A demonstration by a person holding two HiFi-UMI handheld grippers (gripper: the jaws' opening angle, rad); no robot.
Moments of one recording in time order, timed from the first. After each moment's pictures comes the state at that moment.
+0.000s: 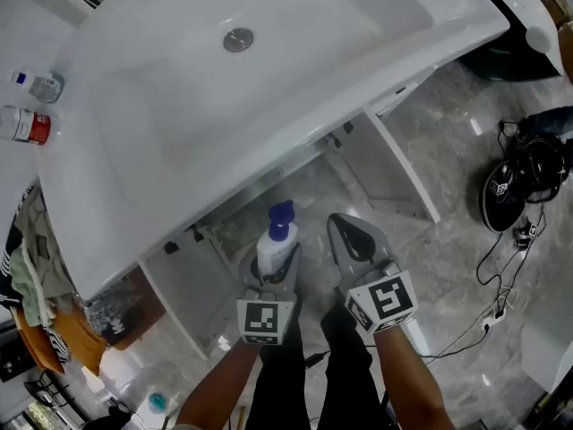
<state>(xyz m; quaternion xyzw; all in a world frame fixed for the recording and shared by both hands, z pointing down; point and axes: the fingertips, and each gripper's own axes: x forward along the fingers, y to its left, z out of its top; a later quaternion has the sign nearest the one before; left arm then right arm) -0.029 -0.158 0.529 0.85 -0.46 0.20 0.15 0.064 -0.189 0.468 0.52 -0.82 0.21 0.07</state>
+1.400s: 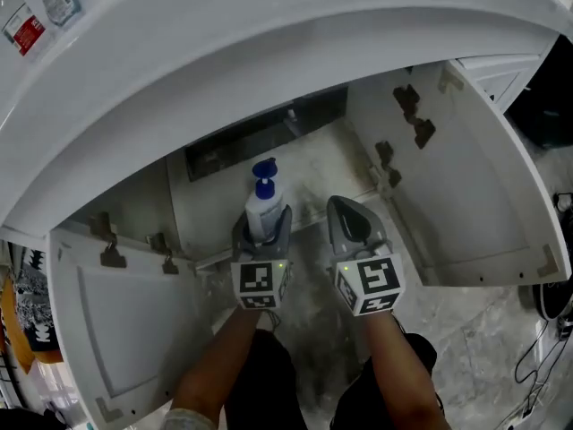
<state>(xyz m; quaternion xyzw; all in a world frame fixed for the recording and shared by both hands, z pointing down) -0.102 -0.312 0.765 0.79 -0.60 0.10 0.01 0.011 -0.304 0.726 0.50 -0.86 0.09 0.02</state>
